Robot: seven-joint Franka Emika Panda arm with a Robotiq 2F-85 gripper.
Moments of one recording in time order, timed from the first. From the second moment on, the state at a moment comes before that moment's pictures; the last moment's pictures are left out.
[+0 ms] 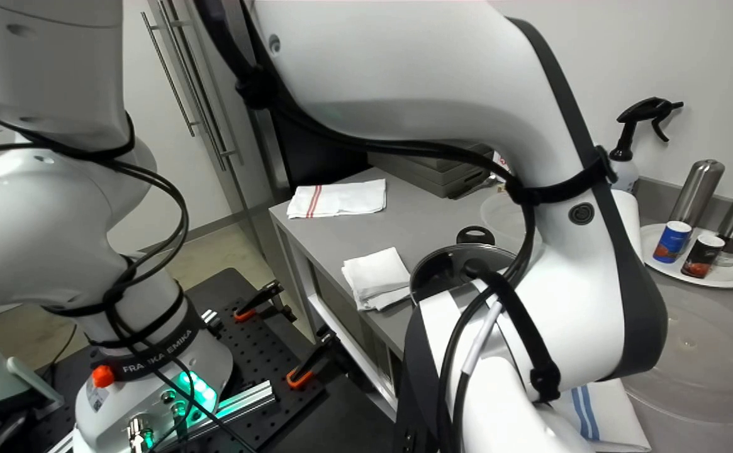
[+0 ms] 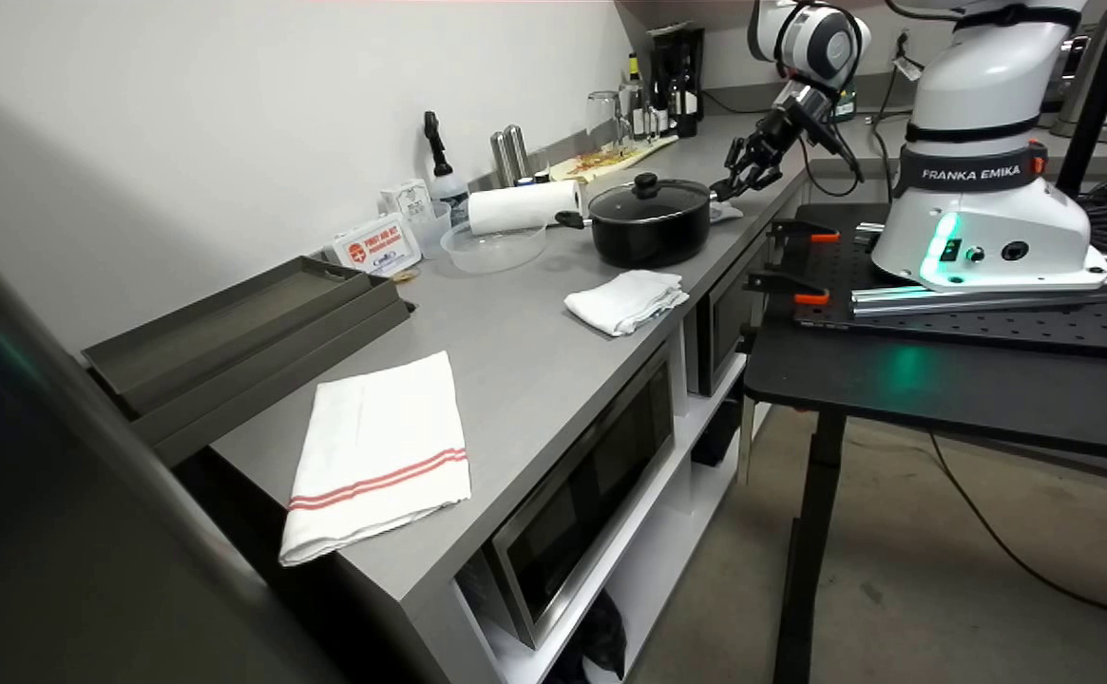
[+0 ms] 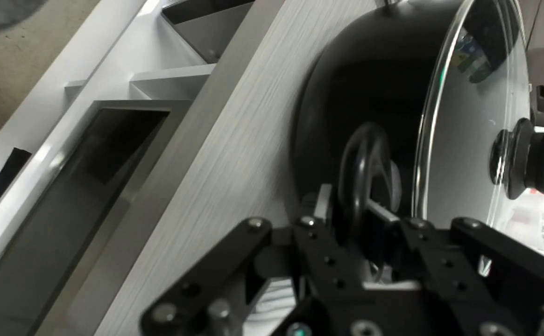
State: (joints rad) arm -0.79 0.52 -0.33 -2.29 1.16 2.10 -1.06
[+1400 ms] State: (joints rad) arm -0.80 0.52 -0.34 -2.30 1.16 2.10 -1.09
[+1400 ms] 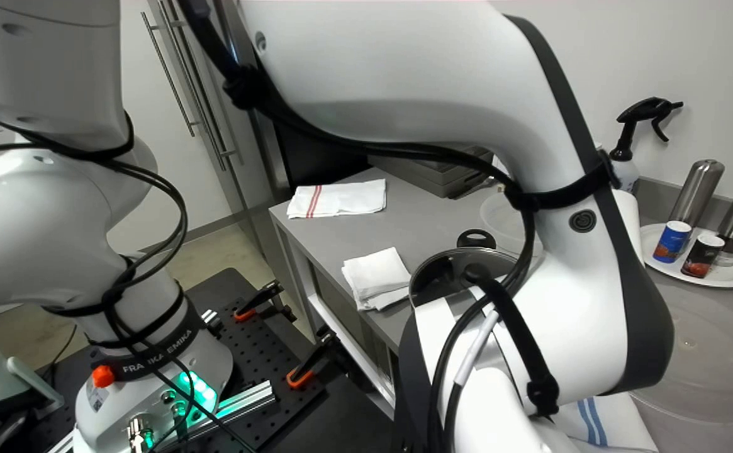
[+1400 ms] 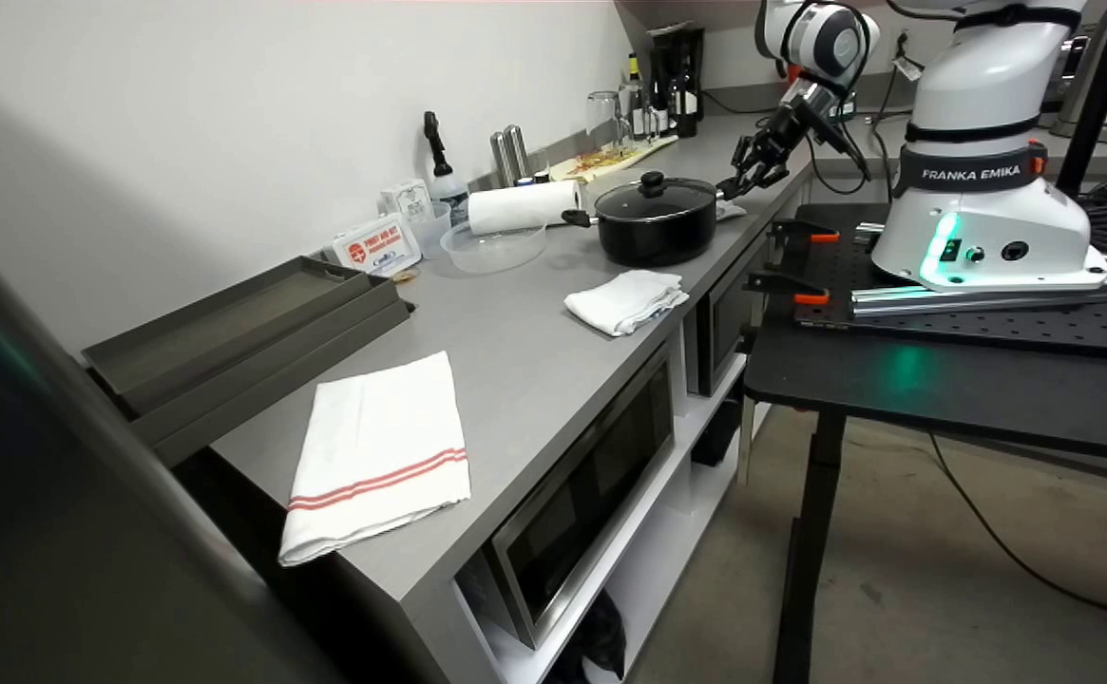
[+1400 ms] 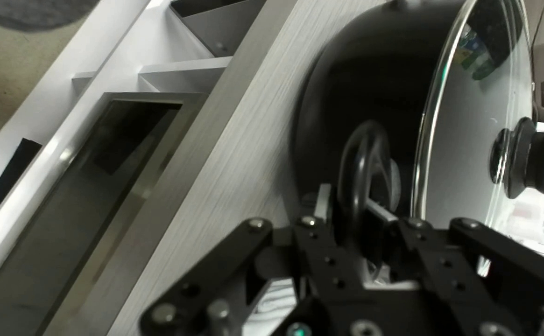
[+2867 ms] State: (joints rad) arm -0.76 0.42 -0.35 -2.32 1.16 2.16 -1.09
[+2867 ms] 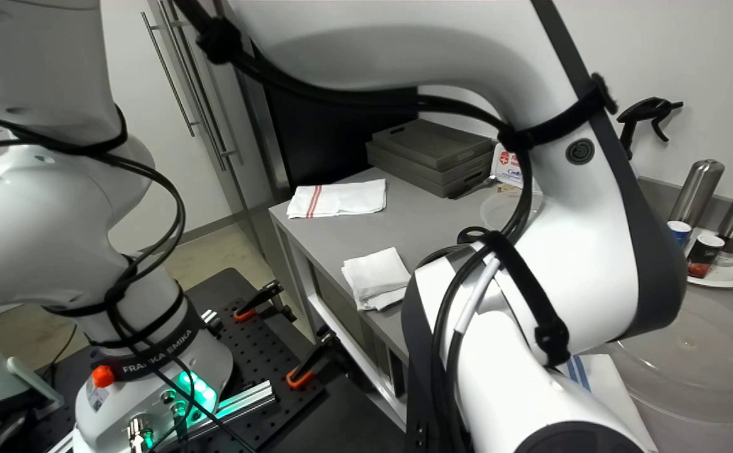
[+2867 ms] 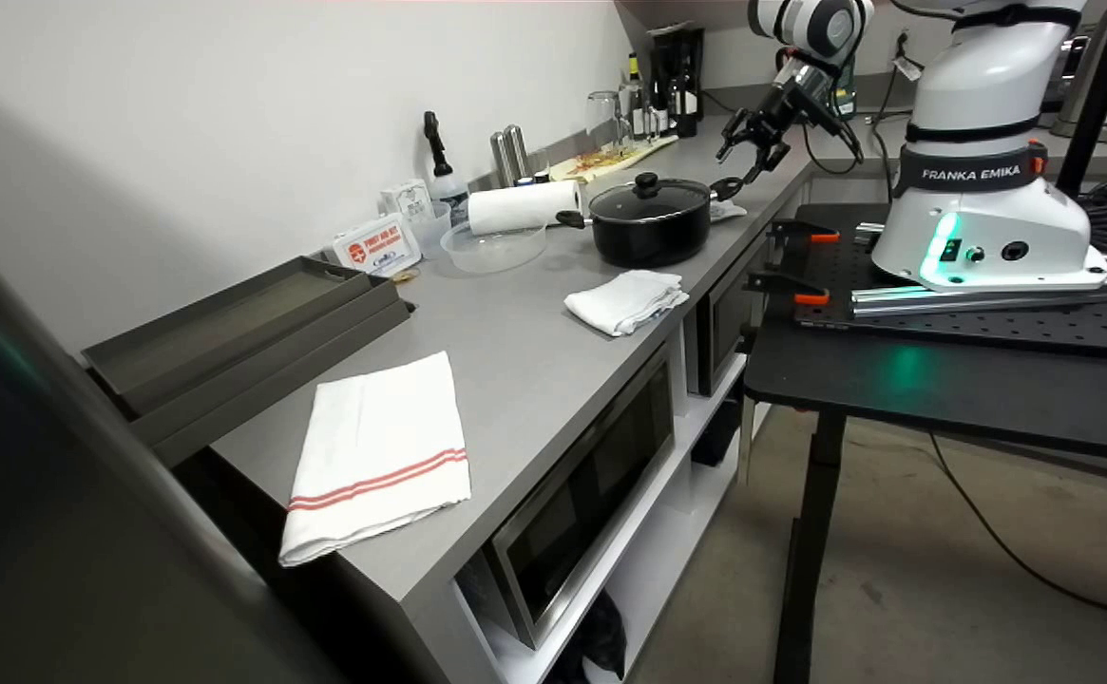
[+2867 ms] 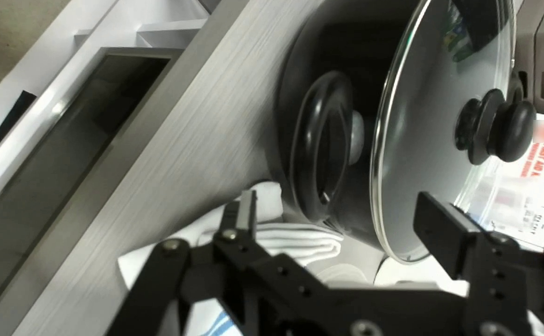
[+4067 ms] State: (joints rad) arm -0.58 -0.02 -0.40 -2.52 0.70 2.27 -0.93
